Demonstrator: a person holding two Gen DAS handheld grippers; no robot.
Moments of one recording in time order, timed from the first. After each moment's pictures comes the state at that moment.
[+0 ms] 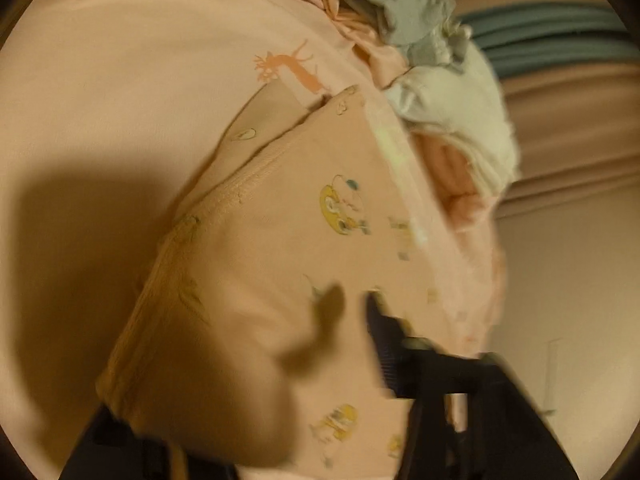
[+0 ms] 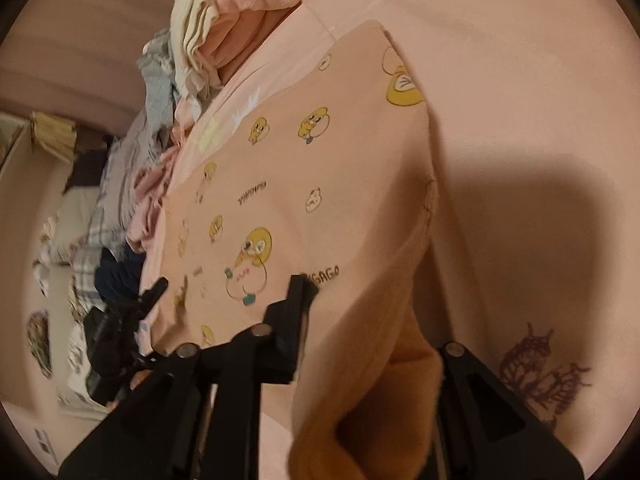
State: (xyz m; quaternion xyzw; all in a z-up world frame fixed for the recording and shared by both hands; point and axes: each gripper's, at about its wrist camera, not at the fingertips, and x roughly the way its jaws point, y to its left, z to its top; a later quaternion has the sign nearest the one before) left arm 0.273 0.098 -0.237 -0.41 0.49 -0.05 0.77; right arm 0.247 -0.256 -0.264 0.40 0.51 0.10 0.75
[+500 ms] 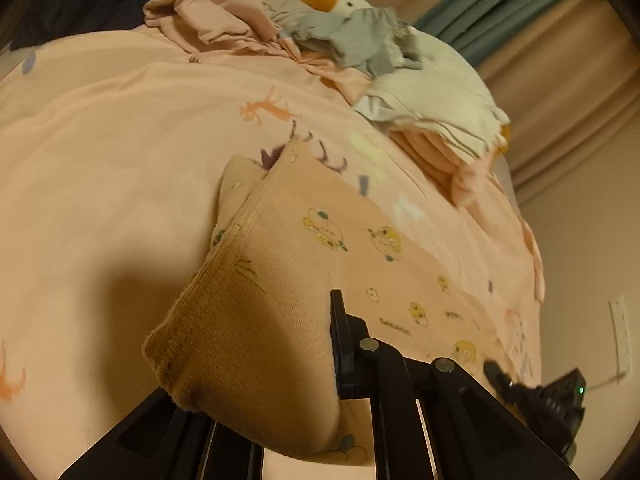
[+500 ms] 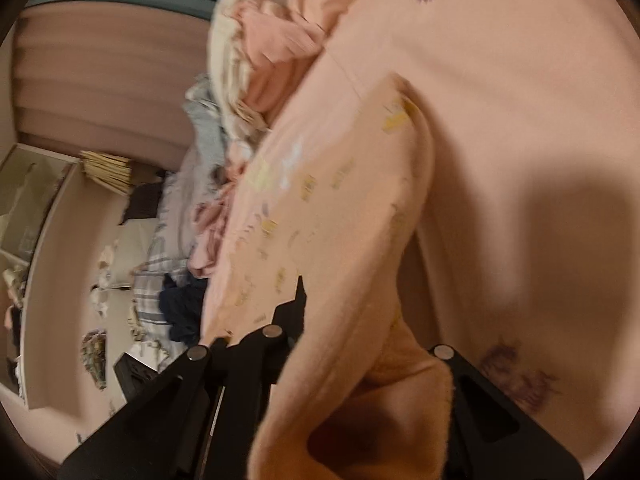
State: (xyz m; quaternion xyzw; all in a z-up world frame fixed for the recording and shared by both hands) left arm 0.194 0.057 -0.180 -0.32 0.44 -0.02 0.84; right arm 0.216 -0.303 -0.228 0.45 0.44 0.17 0.76
